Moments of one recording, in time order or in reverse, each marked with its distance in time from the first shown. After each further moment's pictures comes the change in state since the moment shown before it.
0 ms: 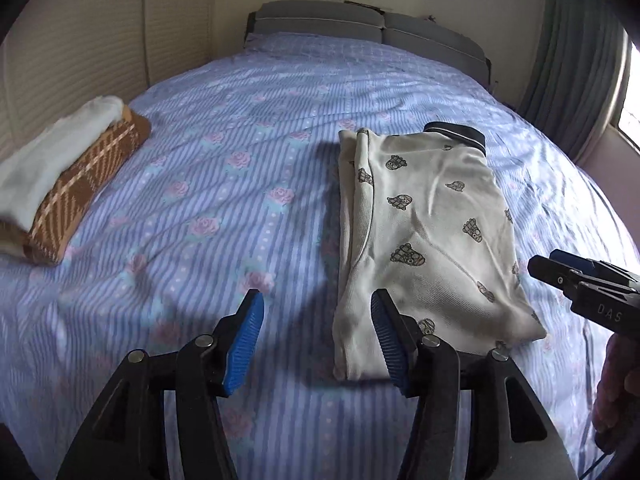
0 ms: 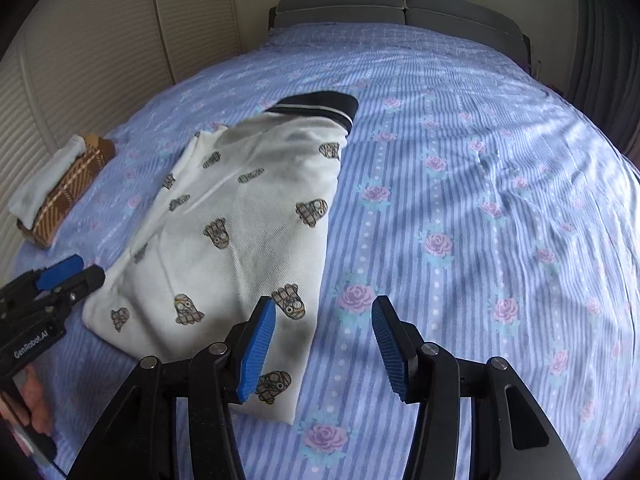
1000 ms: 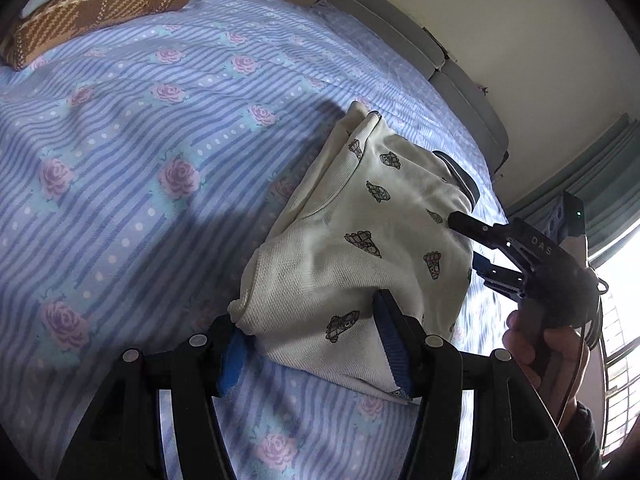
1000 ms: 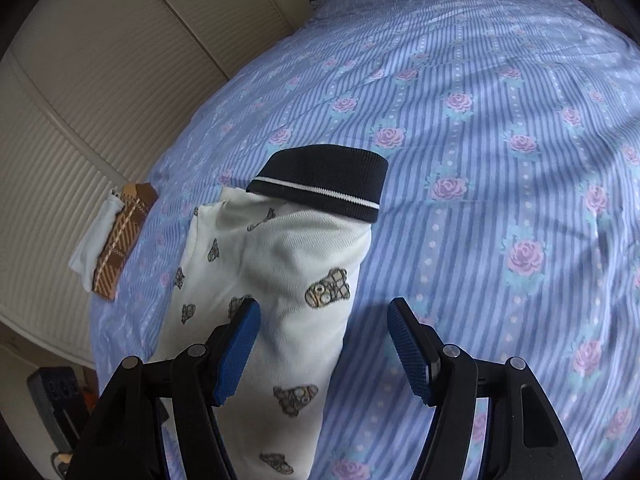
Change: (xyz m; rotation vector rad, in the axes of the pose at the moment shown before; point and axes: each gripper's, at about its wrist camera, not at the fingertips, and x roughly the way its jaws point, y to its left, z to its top) left arm 0.043 -0.009 -0.020 -0.487 0.038 -0.239; right arm 0.109 -0.047 0.099 0.097 0.185 0.400
